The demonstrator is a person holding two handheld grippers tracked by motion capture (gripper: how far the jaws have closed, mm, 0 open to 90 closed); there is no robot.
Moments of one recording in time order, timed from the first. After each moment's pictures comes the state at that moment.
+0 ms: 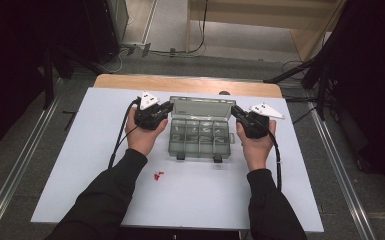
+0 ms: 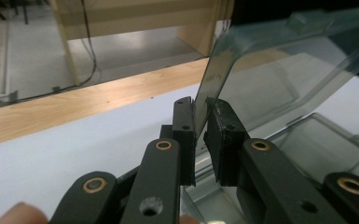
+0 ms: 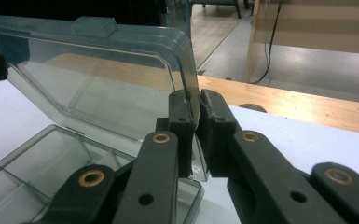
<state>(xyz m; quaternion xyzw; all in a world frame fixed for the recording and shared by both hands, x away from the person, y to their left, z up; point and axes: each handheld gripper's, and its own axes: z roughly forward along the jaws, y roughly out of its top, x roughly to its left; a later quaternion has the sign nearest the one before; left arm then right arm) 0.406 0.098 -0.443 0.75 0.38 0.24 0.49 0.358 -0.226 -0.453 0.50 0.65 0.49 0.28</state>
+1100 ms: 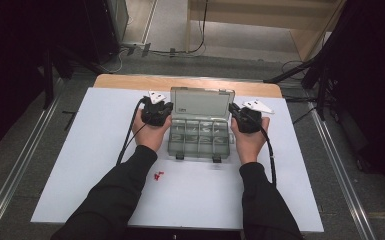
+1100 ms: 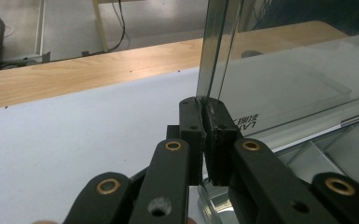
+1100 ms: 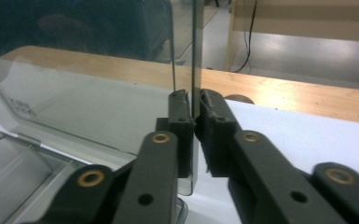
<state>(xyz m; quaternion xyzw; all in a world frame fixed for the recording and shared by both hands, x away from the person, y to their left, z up) 0.425 0.082 -0.453 0.74 0.45 0.24 0.43 0.386 -0.216 -0.471 0.54 0.64 0.46 0.30</state>
